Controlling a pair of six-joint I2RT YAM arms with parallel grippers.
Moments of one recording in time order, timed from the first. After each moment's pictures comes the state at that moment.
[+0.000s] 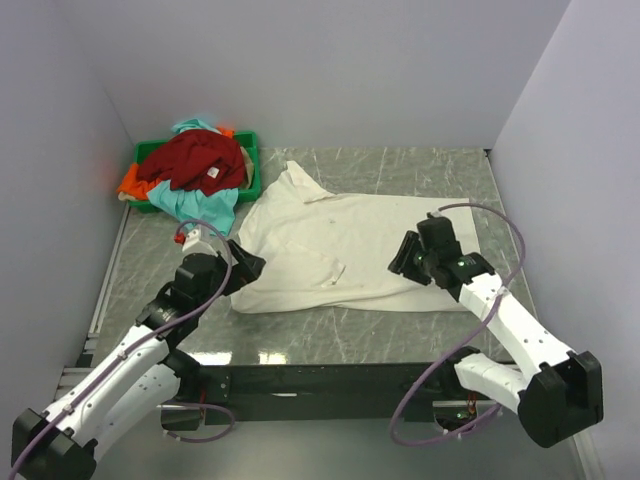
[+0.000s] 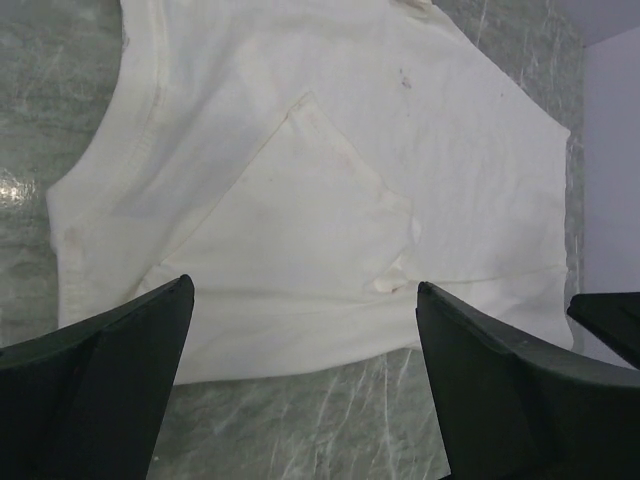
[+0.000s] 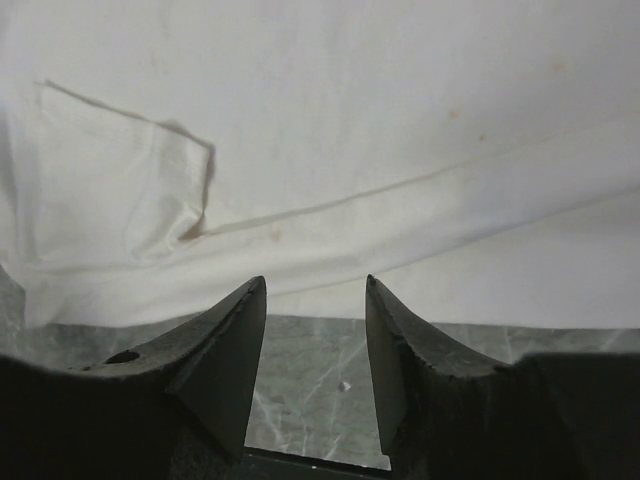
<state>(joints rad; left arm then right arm) -0.51 0.68 0.43 -0.22 -0.16 -0.88 0.36 1.04 0.74 -0.58 0.02 0.70</state>
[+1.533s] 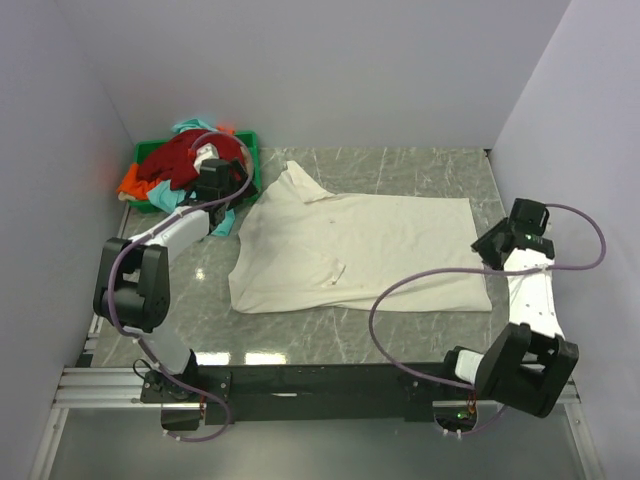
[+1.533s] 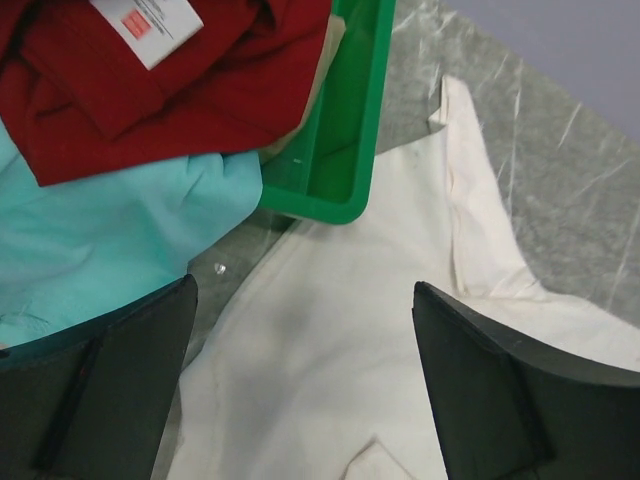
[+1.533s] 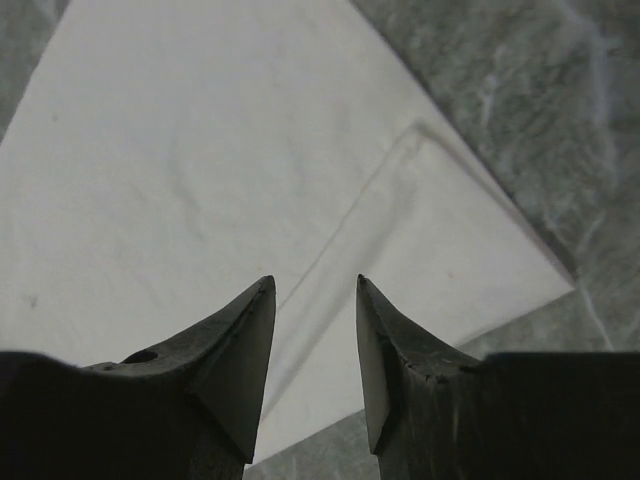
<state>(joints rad) -0.20 1.68 1.11 0.04 -0.18 -0.65 -0.34 1.17 0.92 -0.66 0.00 0.56</state>
